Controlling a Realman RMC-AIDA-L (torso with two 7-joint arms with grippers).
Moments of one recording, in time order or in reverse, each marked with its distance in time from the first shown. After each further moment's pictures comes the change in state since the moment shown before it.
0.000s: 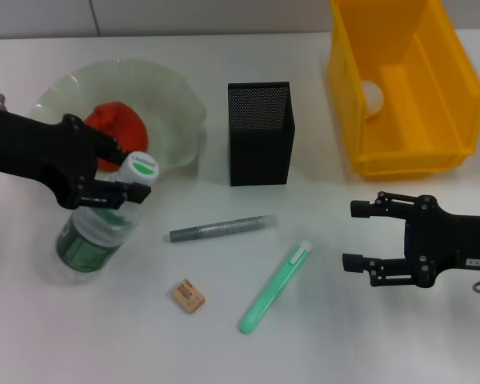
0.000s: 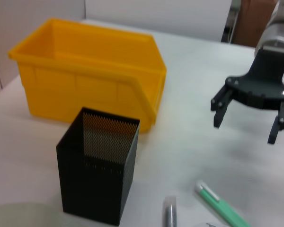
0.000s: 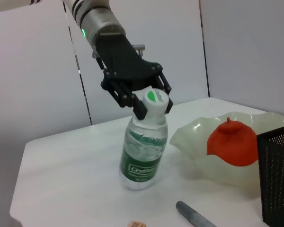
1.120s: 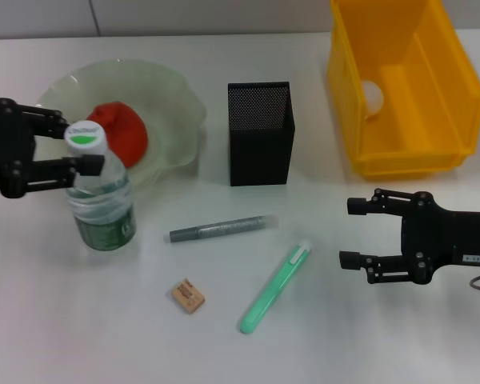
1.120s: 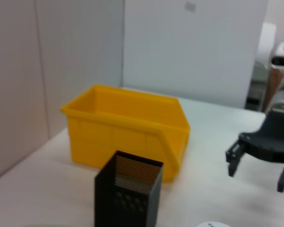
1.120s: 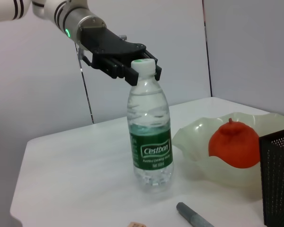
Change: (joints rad) left arm 0.158 0.054 -0.096 -0.025 -0.255 0.012 0.073; right arm 0.013 0.000 -0.007 0.000 0.000 0.005 0.004
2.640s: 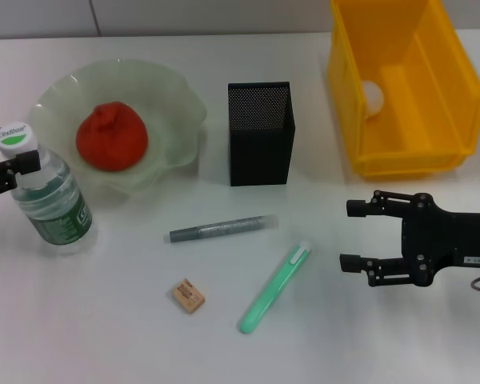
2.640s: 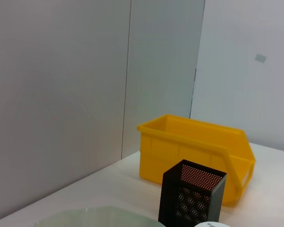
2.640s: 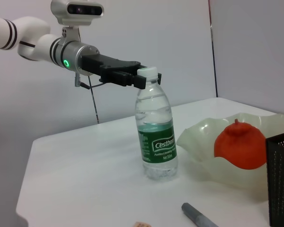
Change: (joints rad) left arm 0.075 0.040 -0.281 -0.344 -0.006 -0.058 0.299; right arm 0.001 -0.001 -0.003 -0.005 -0.005 -0.013 -0.002
